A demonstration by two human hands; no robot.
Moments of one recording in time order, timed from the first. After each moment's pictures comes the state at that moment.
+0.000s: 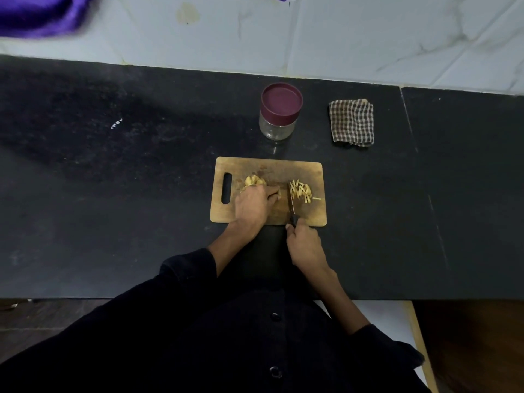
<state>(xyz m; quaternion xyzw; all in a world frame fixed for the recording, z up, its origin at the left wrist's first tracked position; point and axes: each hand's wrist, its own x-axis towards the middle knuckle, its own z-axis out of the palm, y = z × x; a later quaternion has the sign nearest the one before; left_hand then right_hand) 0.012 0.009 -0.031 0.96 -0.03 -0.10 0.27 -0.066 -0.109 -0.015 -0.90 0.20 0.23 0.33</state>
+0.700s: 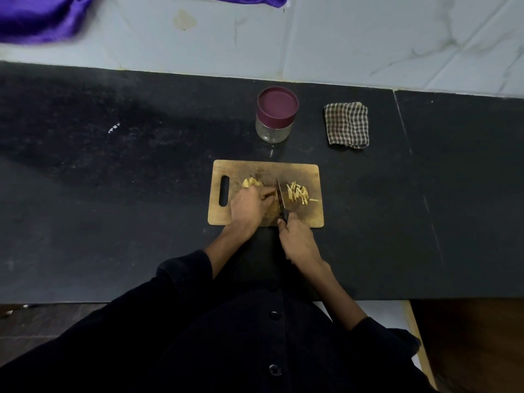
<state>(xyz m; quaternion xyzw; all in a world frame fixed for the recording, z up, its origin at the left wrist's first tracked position) 0.012 0.013 -0.035 0.93 0.00 -0.10 0.36 -0.055 -0.098 -0.002 -0.90 0.16 0.22 0.33</state>
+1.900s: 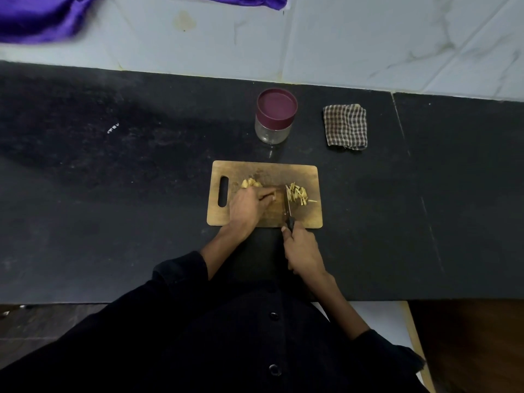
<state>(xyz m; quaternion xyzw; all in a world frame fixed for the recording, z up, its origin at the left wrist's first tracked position) 0.013 0.016 -0.037 0.91 0.00 -0.11 0.39 -0.073 -0.105 -0.003 -0.89 0.19 0.22 0.35</state>
